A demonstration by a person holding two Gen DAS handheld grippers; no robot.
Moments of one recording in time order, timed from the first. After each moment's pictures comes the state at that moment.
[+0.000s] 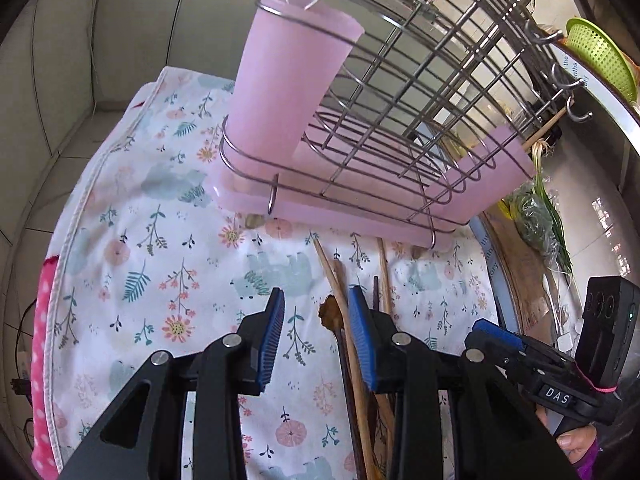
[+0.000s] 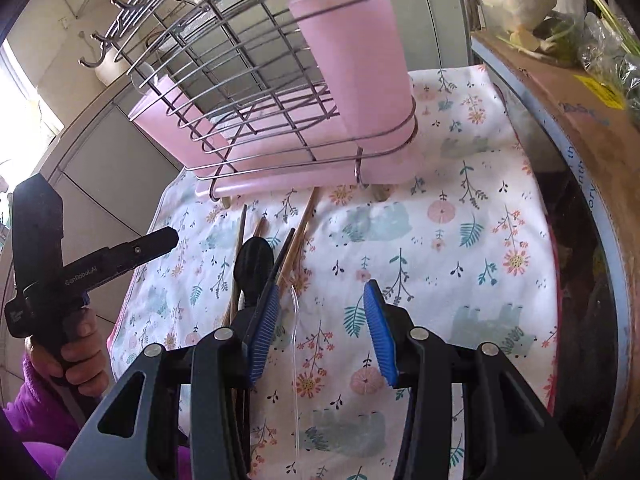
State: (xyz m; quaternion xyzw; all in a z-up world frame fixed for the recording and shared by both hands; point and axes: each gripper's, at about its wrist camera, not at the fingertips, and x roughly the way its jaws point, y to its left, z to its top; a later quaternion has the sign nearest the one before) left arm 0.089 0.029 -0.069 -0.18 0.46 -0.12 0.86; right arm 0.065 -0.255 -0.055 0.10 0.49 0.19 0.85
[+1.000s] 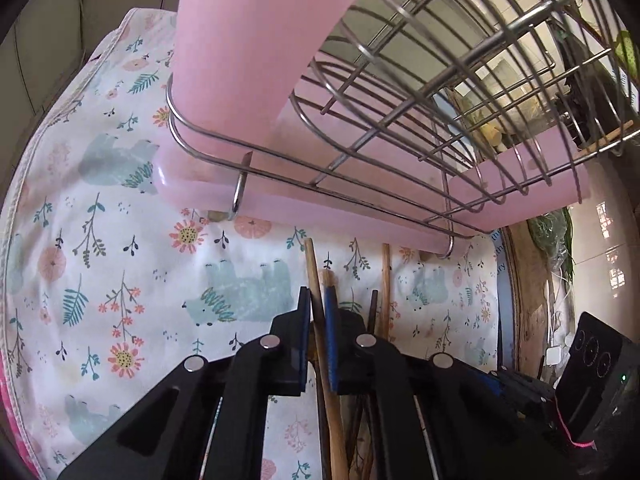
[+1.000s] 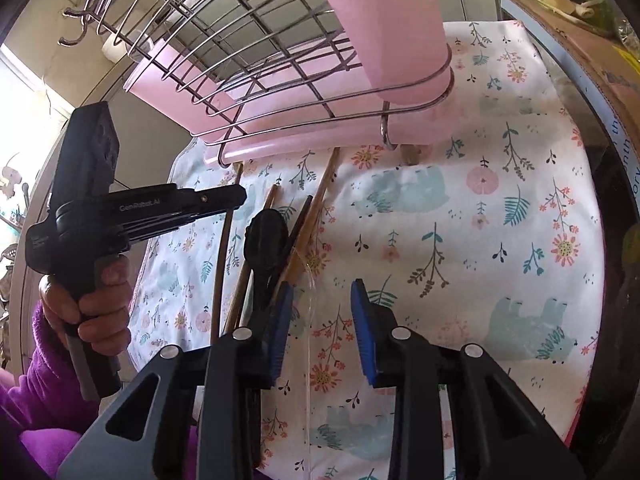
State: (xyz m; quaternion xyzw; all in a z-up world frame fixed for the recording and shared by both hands) left arm 0.152 0.015 -0.095 -0.21 0.53 -0.14 0.81; right arm 0.089 -0.241 -0.076 0.11 0.55 0.24 0.80
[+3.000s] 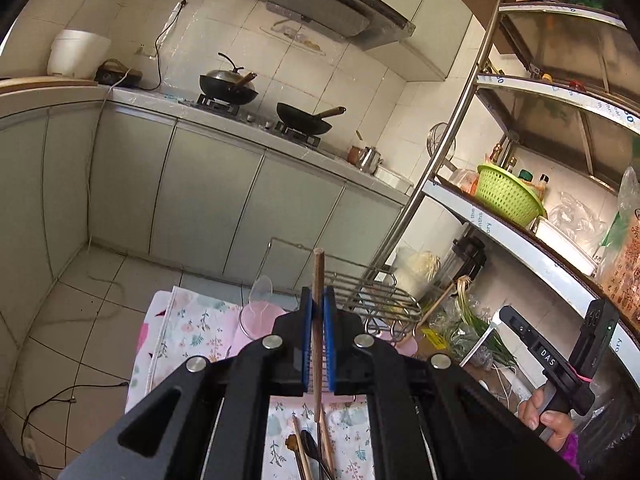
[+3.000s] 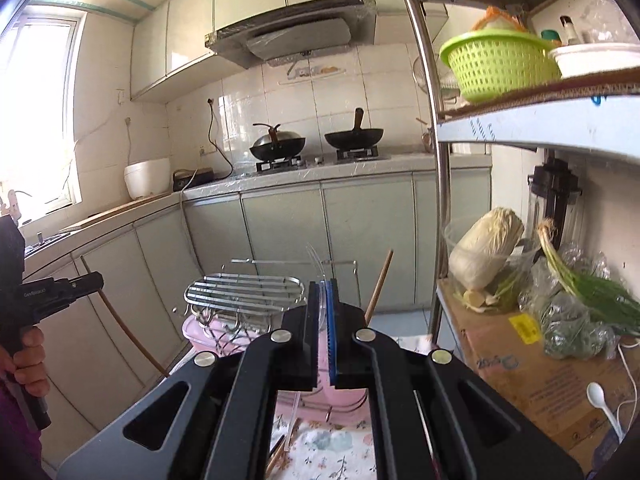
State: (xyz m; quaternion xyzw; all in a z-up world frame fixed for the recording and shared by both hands) left arm 0.021 0.092 0.142 -0.20 0.19 -0.14 0.95; right arm 0.043 -0.285 0.156 0.04 0.15 0.15 0.98
